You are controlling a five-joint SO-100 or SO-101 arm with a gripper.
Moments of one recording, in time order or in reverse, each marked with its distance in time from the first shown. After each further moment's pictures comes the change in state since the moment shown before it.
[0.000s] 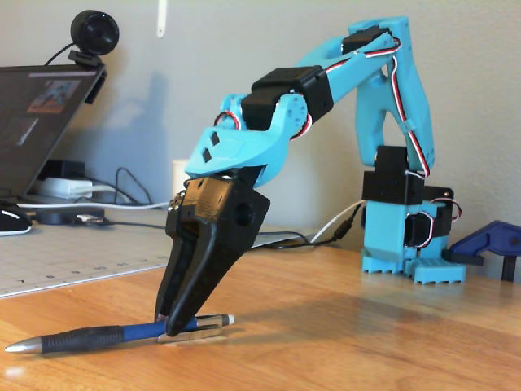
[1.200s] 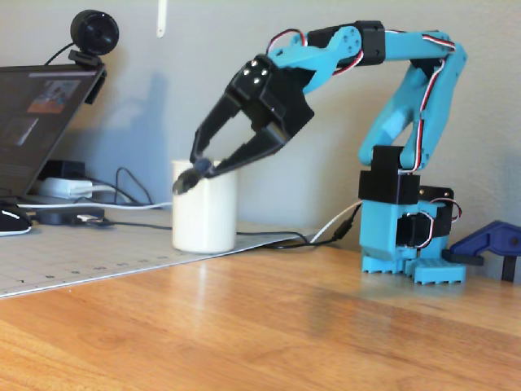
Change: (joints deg) arm 9.6 59.4 38.1 0.0 -84.2
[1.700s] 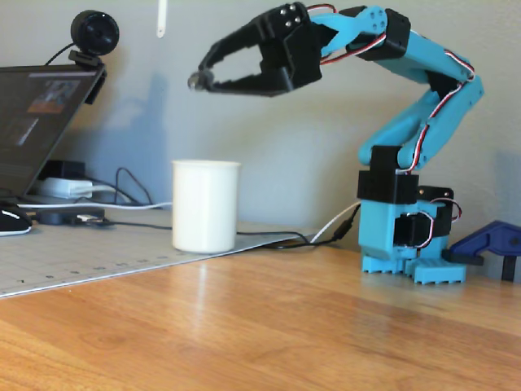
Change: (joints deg) arm 3.1 19.8 1.2 0.0 -18.5
